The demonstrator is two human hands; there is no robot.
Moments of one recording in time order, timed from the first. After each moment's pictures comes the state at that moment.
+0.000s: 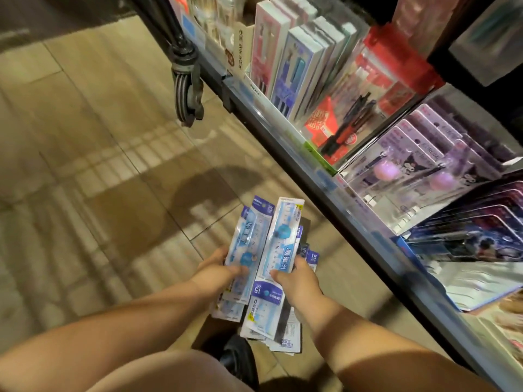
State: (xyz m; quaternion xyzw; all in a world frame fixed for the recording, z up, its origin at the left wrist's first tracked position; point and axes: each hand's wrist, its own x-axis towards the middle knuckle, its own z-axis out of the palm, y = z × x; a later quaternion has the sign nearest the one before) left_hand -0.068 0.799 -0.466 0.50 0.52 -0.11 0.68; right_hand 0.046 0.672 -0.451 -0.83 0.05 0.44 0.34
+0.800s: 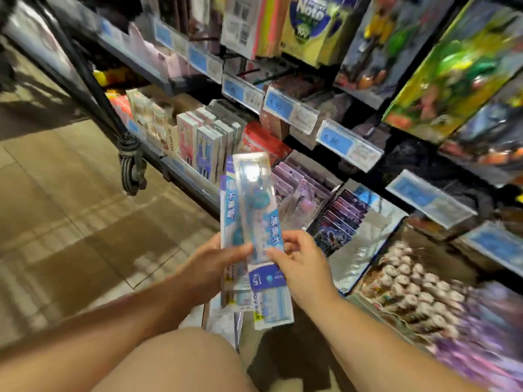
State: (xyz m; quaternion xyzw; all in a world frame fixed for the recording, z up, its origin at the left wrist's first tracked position) left_hand 0.002 0.725 -0.287 0.42 0.15 -0.01 0.89; right_hand 0.083 0.580 -0.252 -0.81 -0.17 0.18 0.53
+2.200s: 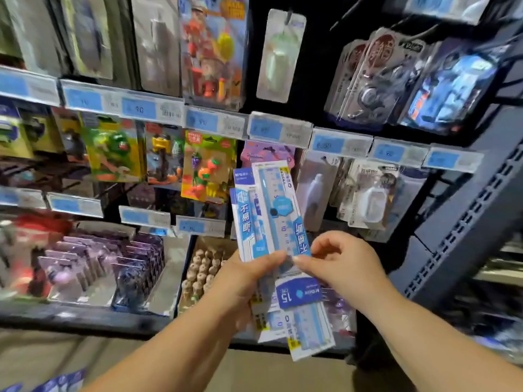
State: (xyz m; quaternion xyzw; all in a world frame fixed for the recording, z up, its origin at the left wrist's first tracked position) left_hand 0.042 0.336 -0.087 0.46 -0.05 -0.15 0.87; right_hand 0.029 0.178 -0.037 -0.87 0.00 -0.09 0.48
